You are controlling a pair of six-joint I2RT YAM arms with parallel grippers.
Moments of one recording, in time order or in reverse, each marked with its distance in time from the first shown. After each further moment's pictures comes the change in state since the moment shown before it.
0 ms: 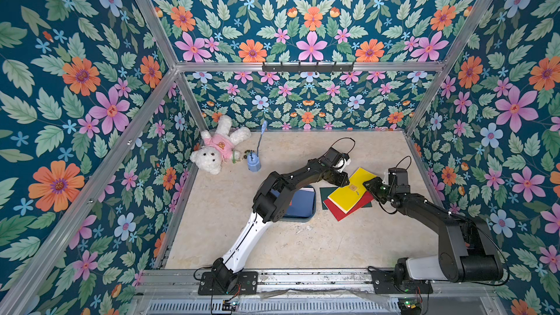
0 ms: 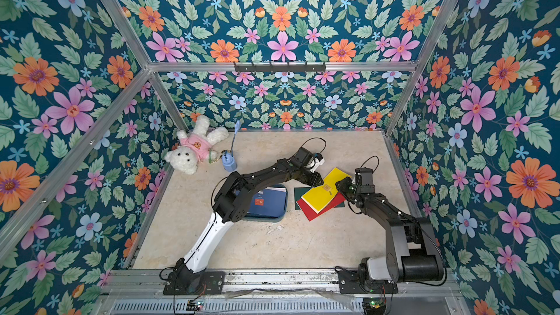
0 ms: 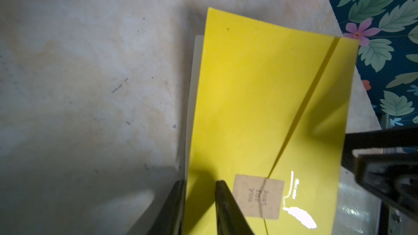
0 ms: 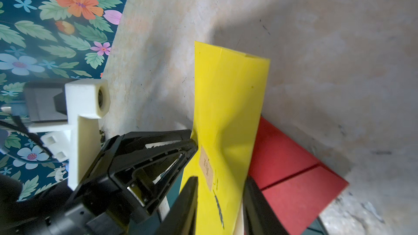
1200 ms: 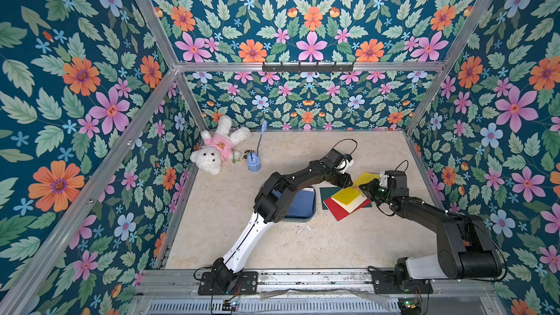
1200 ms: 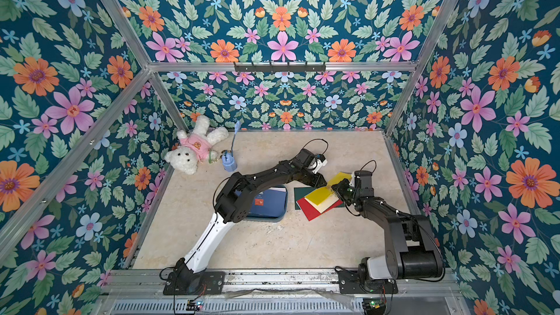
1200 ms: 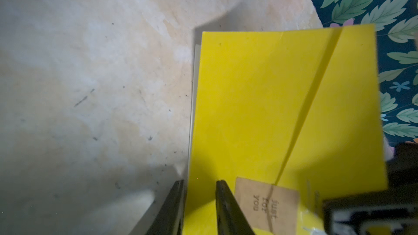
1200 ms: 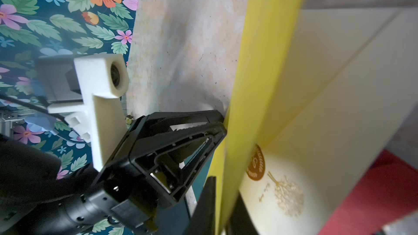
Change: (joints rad) left arm -0.010 0.006 0.000 0.036 0.018 -0.004; right arm 0.005 0.021 -0.053 0.127 -0.139 0.107
